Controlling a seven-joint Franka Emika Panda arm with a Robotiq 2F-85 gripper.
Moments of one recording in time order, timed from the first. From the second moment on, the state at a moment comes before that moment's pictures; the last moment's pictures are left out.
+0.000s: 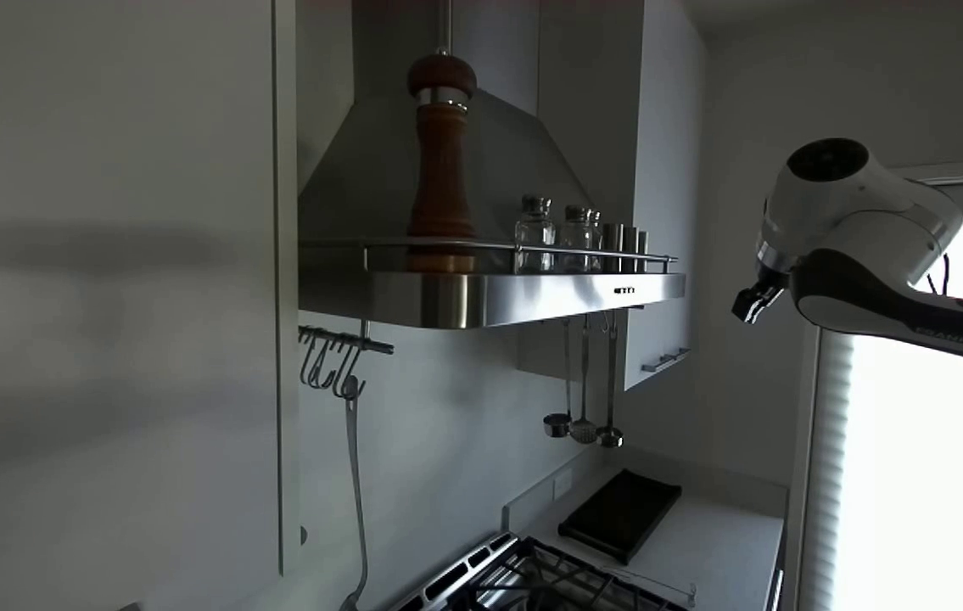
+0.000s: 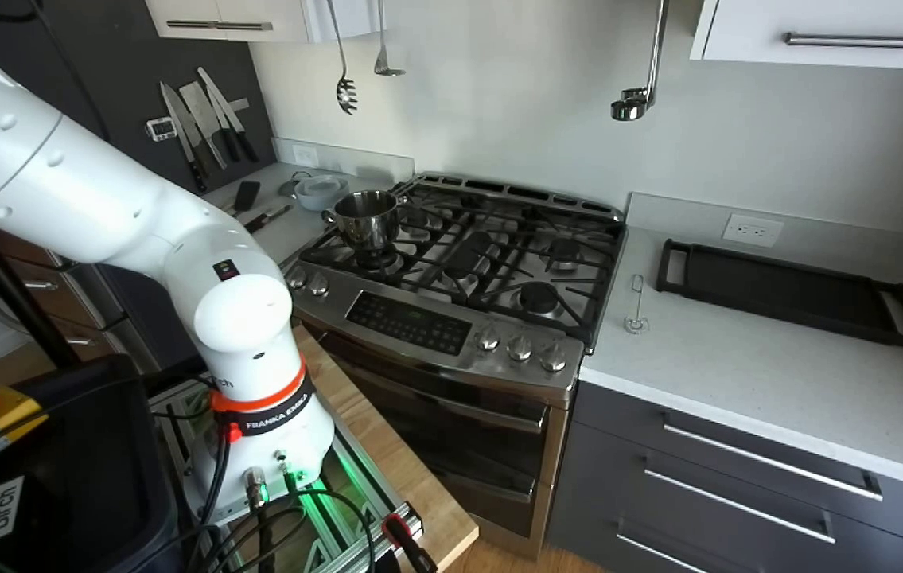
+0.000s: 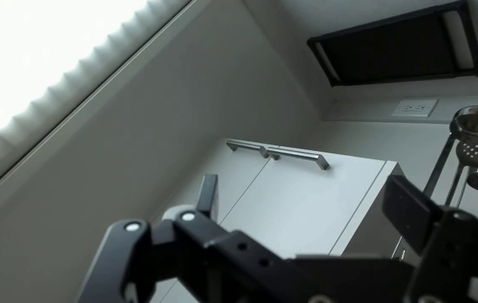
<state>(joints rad) -0.02 -0.60 0.13 -1.83 -0.78 1.84 0.21</state>
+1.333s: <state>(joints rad) -0.02 -0.35 0.09 -1.43 -0.62 2.13 0.21</state>
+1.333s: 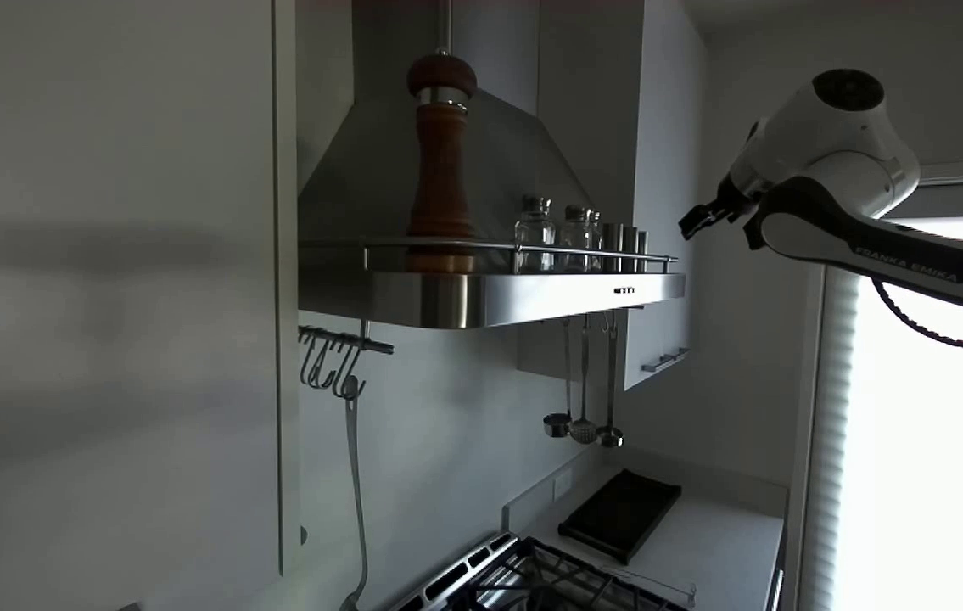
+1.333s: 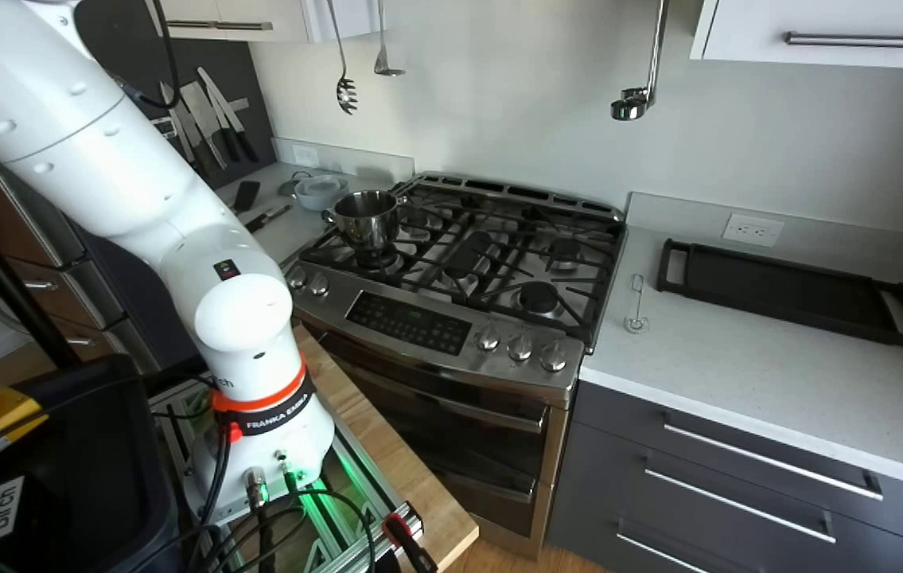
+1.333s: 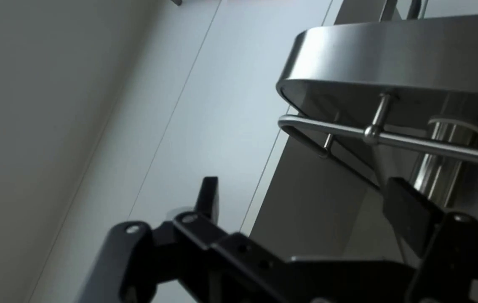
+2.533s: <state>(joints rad) -0.01 -0.19 0.07 -1.28 -0.33 2.21 0.07</state>
